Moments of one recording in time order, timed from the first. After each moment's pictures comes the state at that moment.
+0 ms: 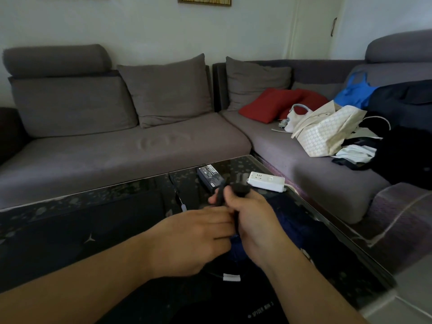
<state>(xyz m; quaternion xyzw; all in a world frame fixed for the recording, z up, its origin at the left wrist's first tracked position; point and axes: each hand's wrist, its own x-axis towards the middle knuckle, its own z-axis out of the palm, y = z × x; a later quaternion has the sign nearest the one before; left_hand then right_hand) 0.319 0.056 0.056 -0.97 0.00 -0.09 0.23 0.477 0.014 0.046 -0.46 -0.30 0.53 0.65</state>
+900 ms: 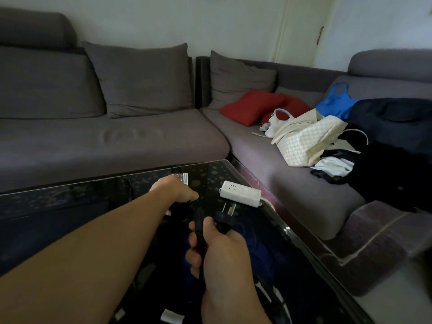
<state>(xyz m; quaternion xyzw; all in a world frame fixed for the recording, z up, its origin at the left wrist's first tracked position) 0.455 0.253 0.003 -0.67 -0.67 -0.05 -0.31 0.491 0.029 0.036 -0.55 -0.11 0.53 0.64</state>
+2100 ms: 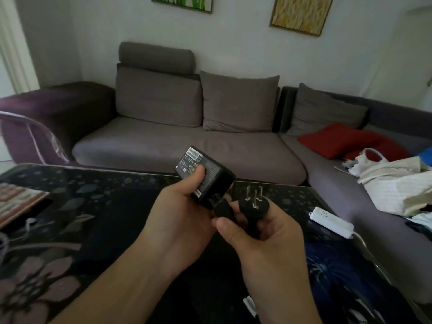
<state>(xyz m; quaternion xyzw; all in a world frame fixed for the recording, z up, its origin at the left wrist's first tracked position) 0.190 0.015 0.122 -0.25 -0.22 -0.52 -0.78 0.317 -0.038 0.117 -0.45 -0.53 0.37 0.62</state>
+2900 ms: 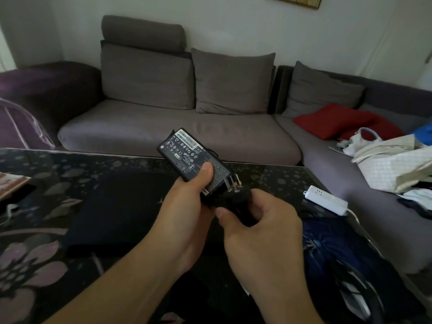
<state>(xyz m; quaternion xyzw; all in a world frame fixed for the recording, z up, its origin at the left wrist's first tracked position) 0.218 0.022 0.082 -0.28 -0.30 -0.58 -0.70 0.331 -0.031 0.084 -0.59 -0.59 0.25 0.50</state>
